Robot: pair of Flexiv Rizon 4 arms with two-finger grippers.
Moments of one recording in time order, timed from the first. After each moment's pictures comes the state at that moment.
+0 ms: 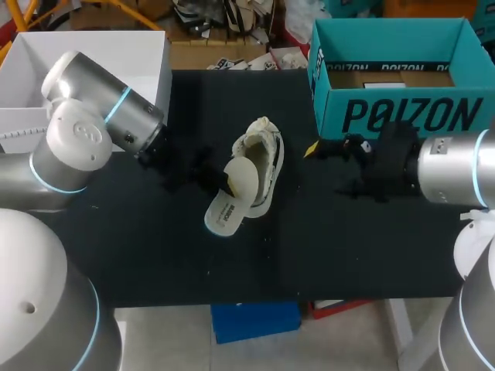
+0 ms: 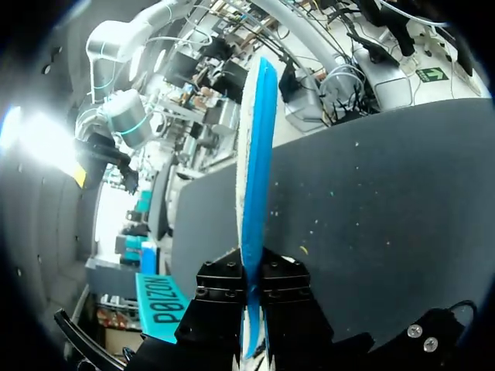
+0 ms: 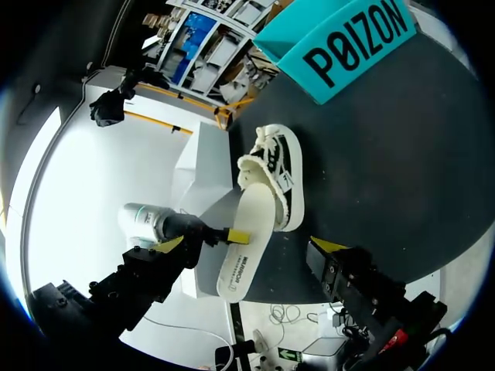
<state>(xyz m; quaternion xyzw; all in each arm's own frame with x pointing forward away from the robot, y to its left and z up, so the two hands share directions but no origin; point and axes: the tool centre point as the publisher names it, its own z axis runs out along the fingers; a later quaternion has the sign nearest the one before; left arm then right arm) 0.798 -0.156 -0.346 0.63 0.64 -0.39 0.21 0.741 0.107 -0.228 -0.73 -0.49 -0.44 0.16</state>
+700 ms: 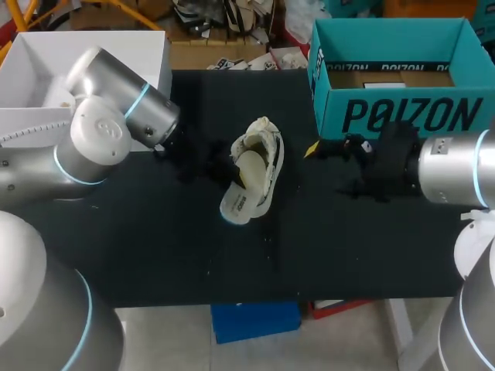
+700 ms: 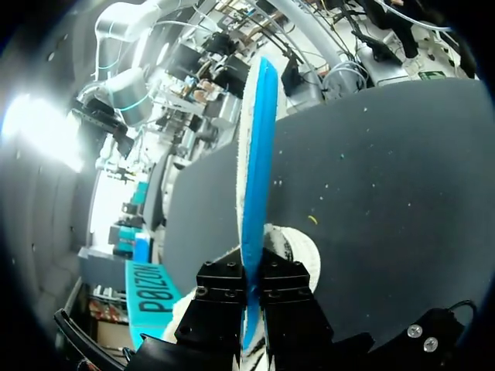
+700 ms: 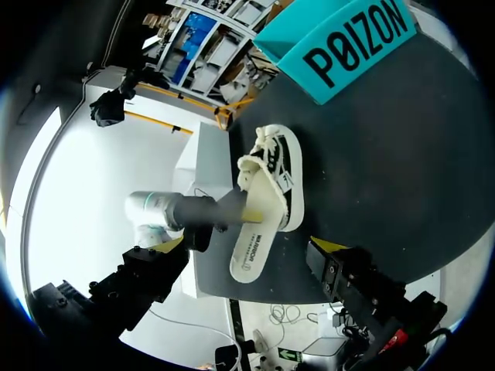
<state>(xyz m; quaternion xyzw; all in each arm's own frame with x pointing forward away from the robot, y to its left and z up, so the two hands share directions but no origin) 0.837 -0.176 -0.369 0.62 0.65 -0.39 0.20 0.741 0.106 -0.229 -0.73 -0.49 -0.44 0.16</state>
